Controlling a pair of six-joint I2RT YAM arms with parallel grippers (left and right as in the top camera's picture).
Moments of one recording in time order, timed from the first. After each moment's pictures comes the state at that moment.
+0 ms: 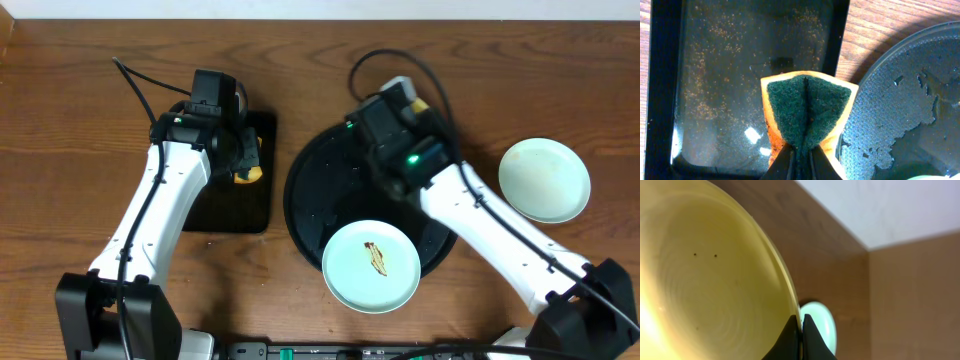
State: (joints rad) left arm -0.14 1.59 1.27 -0.91 0.06 -0.29; right arm 0.60 1.65 1.31 -0.73 0.91 -0.01
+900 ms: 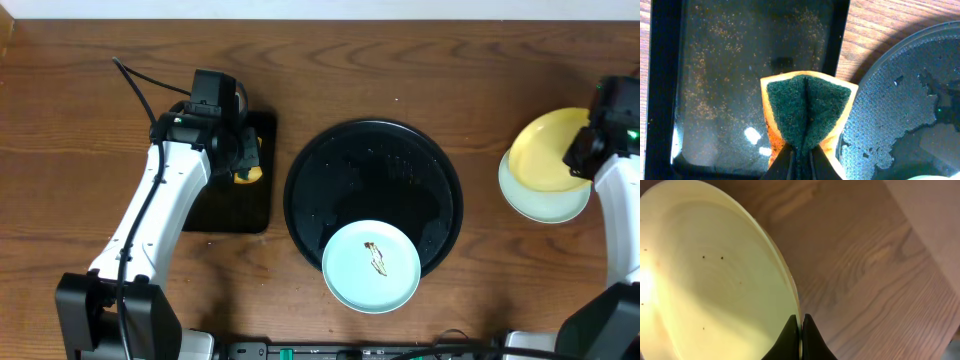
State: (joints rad) left arm -0.14 1.59 1.27 -0.91 0.06 -0.29; right arm -0.30 1.56 1.25 -0.80 0.47 0.25
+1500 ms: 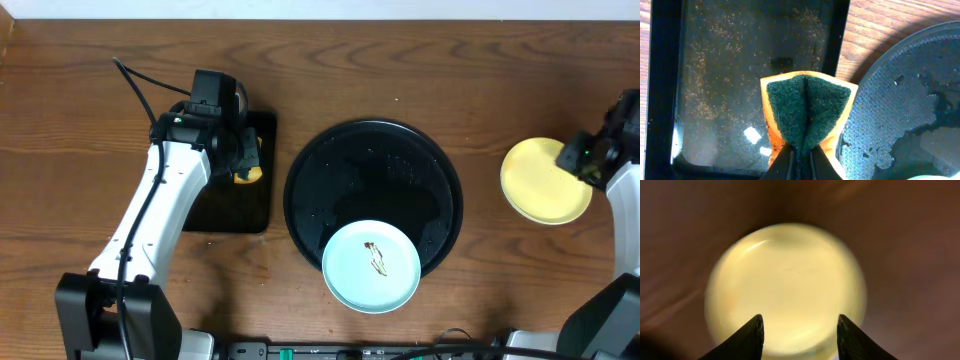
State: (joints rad) left arm -0.14 1.59 1.27 -0.91 0.06 -0.29; right arm -0.39 1.57 1.20 -0.74 0.00 0.21
